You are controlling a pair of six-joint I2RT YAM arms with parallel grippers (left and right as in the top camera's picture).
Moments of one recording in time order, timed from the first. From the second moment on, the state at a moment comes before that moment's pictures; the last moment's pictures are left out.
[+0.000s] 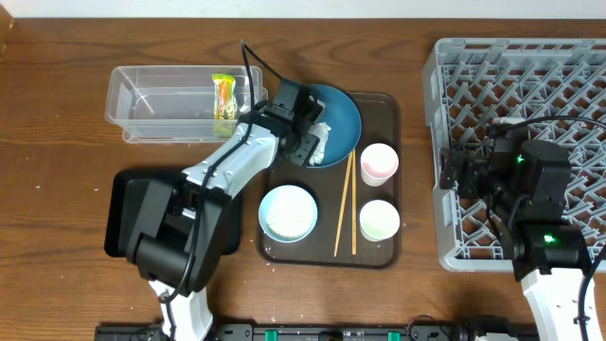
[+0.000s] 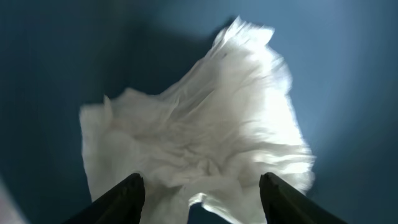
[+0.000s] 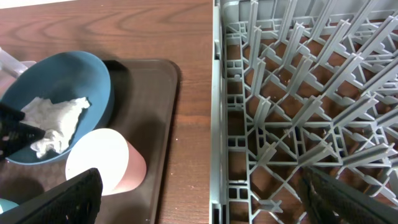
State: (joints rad) left arm -0.42 1.95 1.29 -0.49 0.04 0.12; right arm -0.01 0.97 0.78 -0.48 -0.15 0.10
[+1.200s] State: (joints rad) left arm 0.02 1.67 1.30 -0.48 -0.04 0.10; right arm -0.01 0.97 0.78 -0.48 -0.15 0.10
